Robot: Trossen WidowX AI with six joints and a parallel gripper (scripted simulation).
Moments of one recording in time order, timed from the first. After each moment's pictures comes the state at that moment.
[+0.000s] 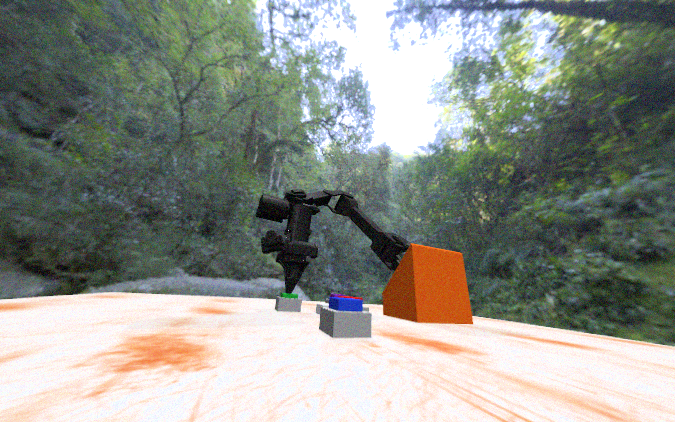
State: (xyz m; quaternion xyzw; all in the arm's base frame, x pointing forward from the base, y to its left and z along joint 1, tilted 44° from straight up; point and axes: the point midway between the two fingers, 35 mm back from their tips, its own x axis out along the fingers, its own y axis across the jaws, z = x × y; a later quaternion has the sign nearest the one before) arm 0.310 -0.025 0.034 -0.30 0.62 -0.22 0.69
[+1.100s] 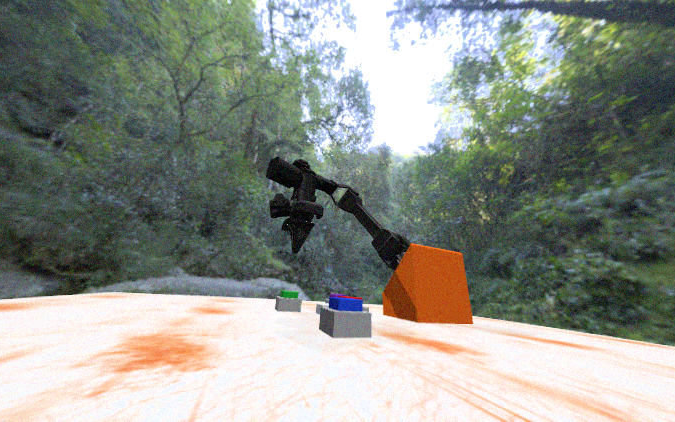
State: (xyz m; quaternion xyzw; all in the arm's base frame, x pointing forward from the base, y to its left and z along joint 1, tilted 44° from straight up) arm 0.298 0.038 0.096 -0.31 0.63 -0.22 0.68
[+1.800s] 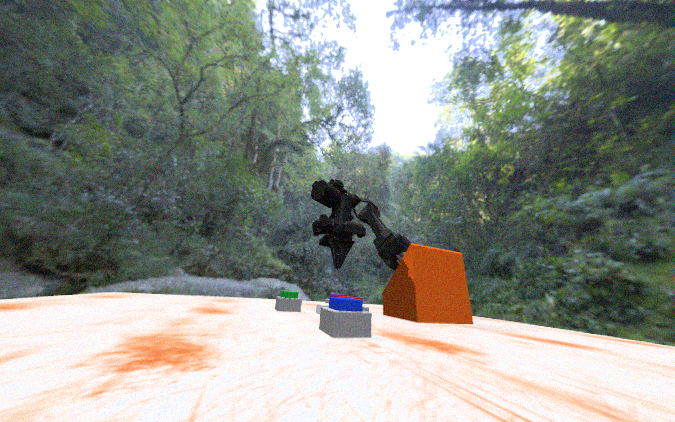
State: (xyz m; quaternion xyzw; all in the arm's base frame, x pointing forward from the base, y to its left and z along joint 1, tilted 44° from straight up) arm 0.185 -0.007 0.090 -0.30 0.63 -0.21 0.68
